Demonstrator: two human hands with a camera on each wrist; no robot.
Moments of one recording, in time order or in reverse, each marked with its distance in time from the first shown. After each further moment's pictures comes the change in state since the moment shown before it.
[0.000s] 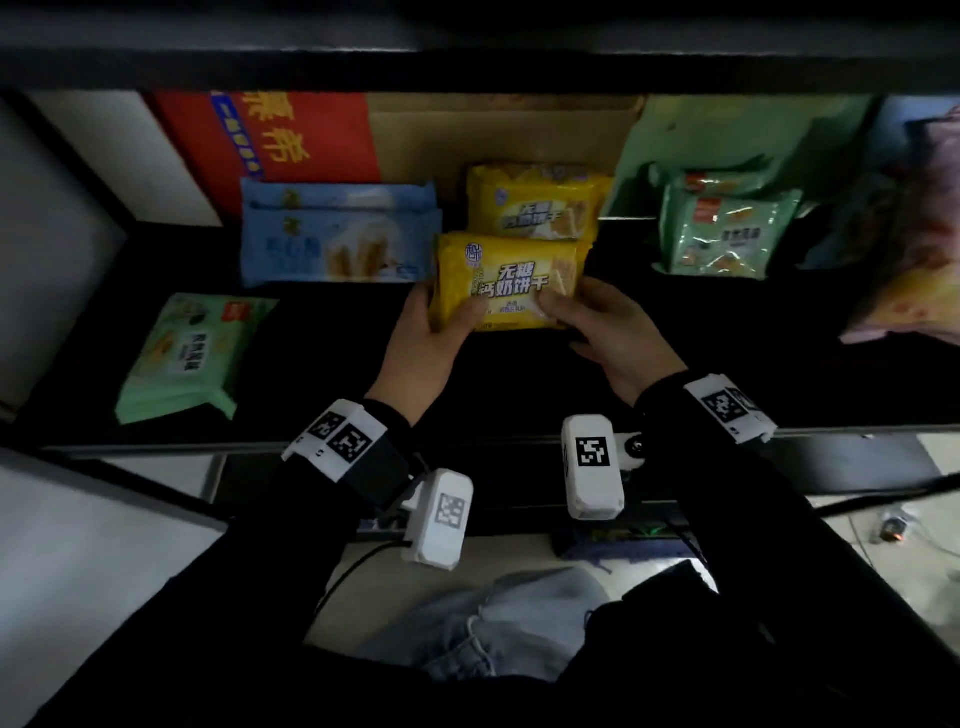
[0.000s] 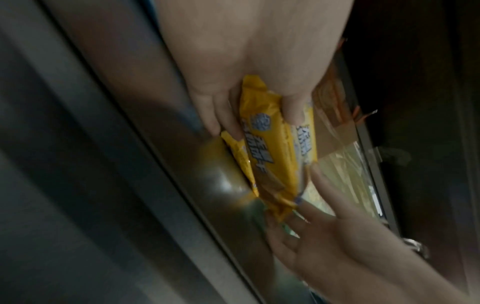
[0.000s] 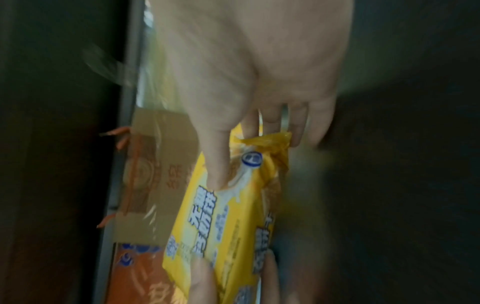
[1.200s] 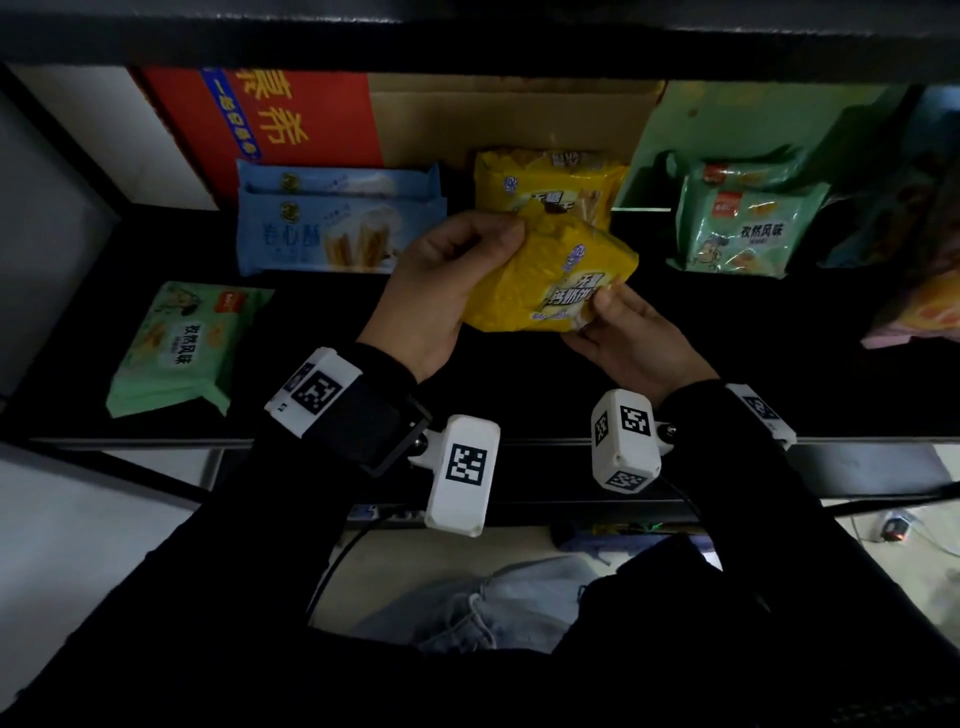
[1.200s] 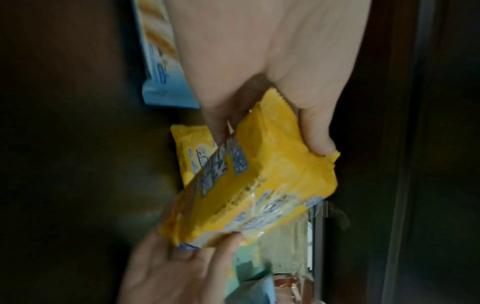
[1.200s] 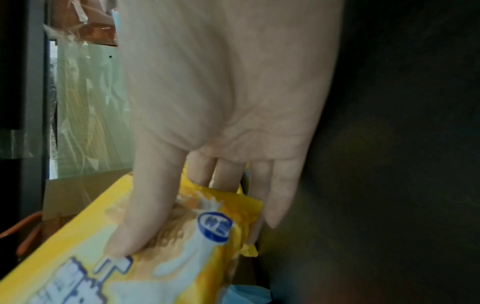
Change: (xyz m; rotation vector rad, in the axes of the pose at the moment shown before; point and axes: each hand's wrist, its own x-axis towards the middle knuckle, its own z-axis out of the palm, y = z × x) left_hand 0.010 0.052 0.007 -0.501 -0.216 0.102; right_hand 0.019 0.020 -0.027 0.365 -0.223 -0.025
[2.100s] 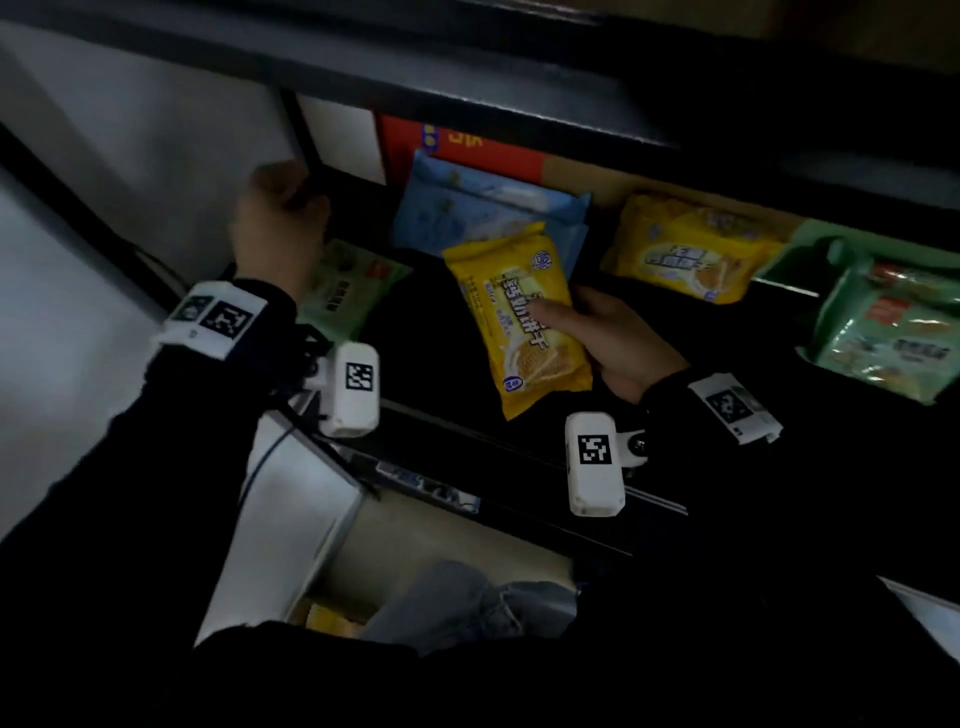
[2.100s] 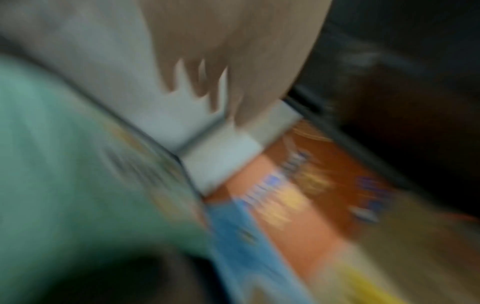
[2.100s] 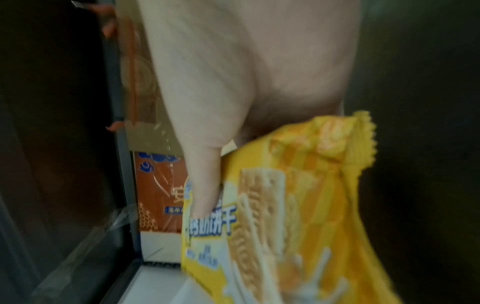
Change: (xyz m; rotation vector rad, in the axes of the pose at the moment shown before) left_hand -0.048 0.089 -0.168 1.031 1.019 -0.031; right_hand 0.046 0.012 0.109 -0.469 -0.295 0.231
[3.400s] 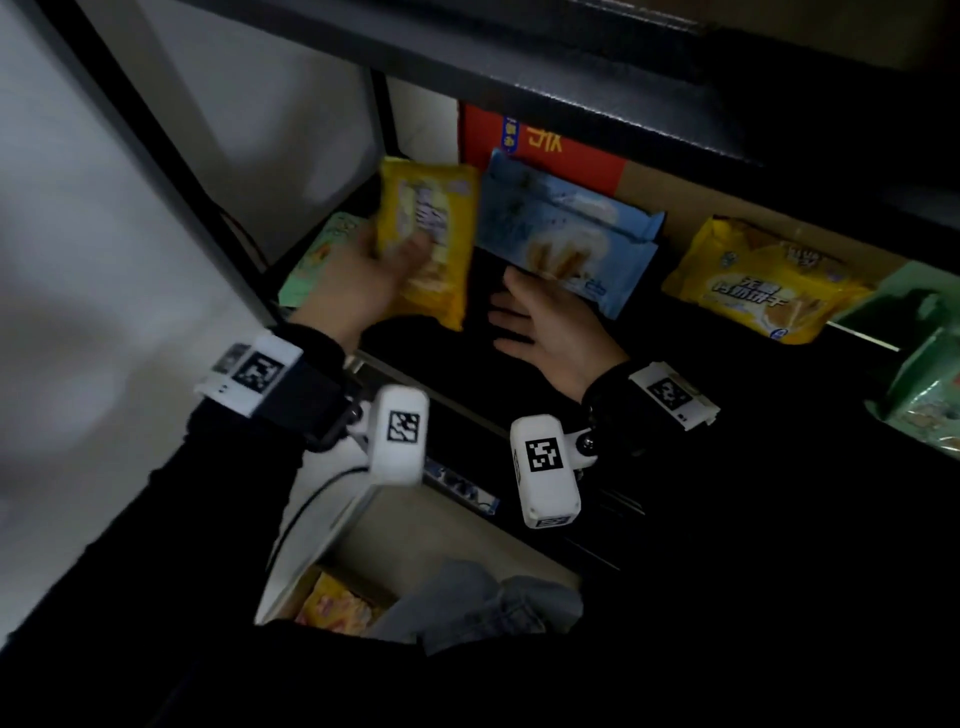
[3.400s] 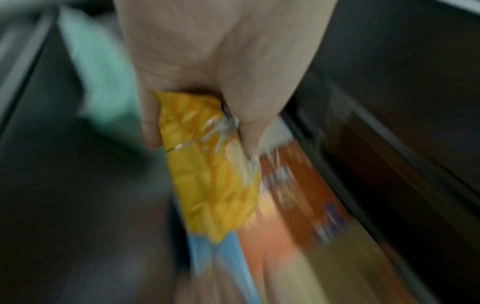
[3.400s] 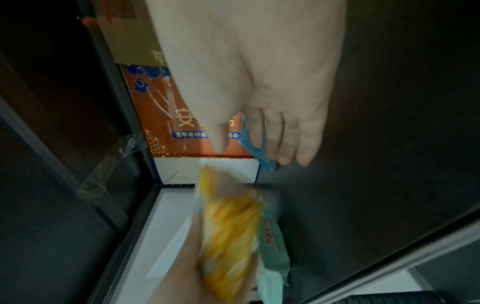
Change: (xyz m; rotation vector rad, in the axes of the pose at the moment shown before) left_hand -0.054 -0.007 -0.009 -0.444 -0.288 -0.130; right_hand 0.025 -0.010 0.084 0.063 -0.047 0.103
